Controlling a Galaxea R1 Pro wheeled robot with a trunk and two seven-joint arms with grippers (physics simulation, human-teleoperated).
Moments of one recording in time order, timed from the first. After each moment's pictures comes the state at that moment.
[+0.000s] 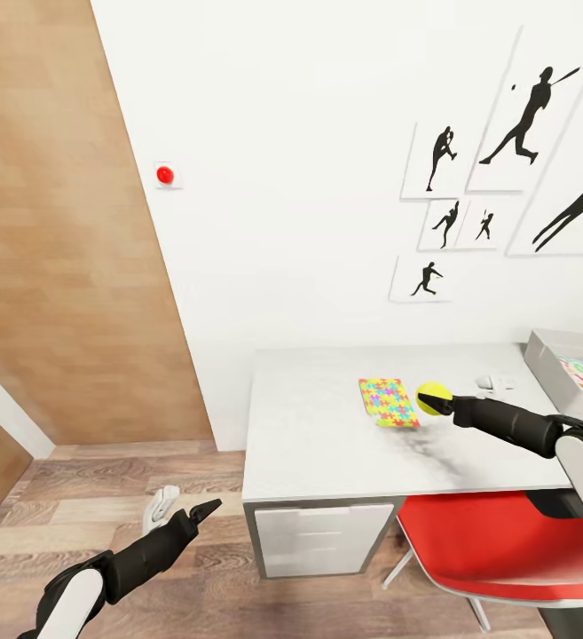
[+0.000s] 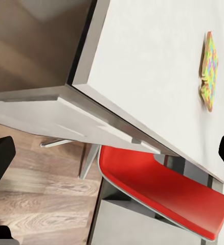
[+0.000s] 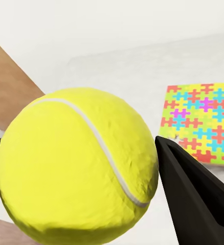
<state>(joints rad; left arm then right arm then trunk) -0.11 0.12 0.02 -1.40 1.06 0.71 -0.05 -0.46 -0.45 -0.08 -1.61 -0.63 0.86 0.34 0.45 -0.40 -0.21</state>
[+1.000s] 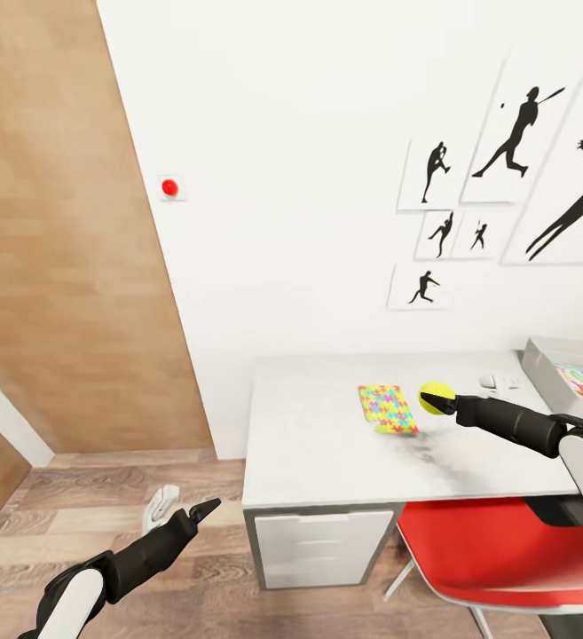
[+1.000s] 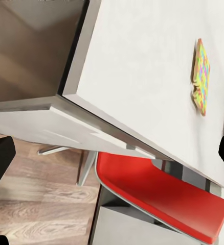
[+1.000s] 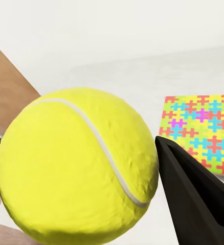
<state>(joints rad) -0.11 0.12 0.02 -1.40 1.06 0.70 -0.05 -0.46 -0.46 -0.09 -1.62 -0.63 0.86 0.34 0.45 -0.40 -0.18</state>
